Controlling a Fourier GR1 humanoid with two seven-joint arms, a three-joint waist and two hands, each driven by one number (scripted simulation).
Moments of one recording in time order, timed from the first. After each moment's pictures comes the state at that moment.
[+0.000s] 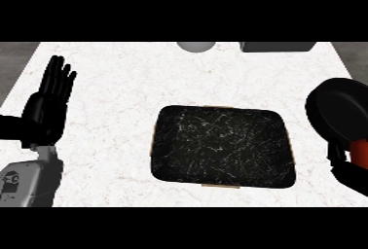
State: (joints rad) left arm -0.27 0.20 0.12 -1.54 0.13 0.09 0.03; right arm -0.07 -0.20 -0.14 -2.30 1.09 0.25 0.36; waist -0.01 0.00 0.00
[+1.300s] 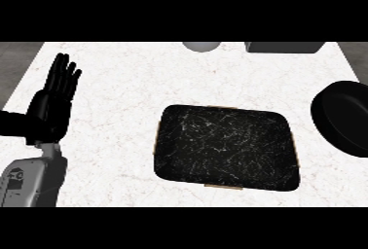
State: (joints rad) left arm -0.29 0.18 0.12 -1.53 0.12 0.08 0.04; right arm -0.42 -0.64 -0.56 -0.94 0.81 -0.06 -0.34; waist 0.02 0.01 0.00
